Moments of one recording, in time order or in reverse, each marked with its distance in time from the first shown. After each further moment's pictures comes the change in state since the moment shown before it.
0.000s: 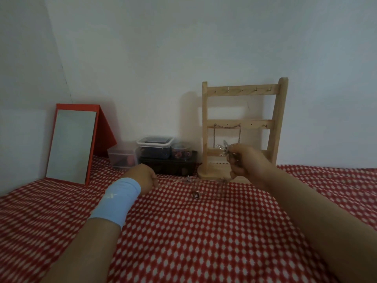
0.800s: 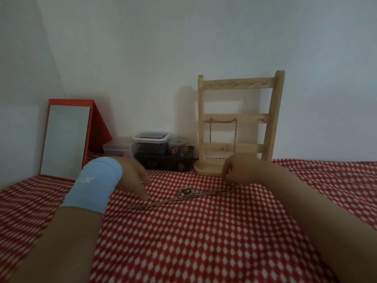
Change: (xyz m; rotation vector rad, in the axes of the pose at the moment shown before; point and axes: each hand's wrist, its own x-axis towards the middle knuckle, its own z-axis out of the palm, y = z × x) left_hand -0.027 0.008 -0.044 0.425 -0.356 0.049; right_hand 0.004 0.008 -0.003 -1.255 -0.149 0.019
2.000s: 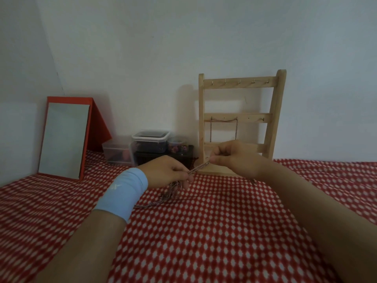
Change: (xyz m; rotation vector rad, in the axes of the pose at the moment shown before) left_hand 0.022 0.052 0.022 -0.592 0.194 0.453; right_hand -0.006 -0.009 -0.005 0.622 0.144 -0.317
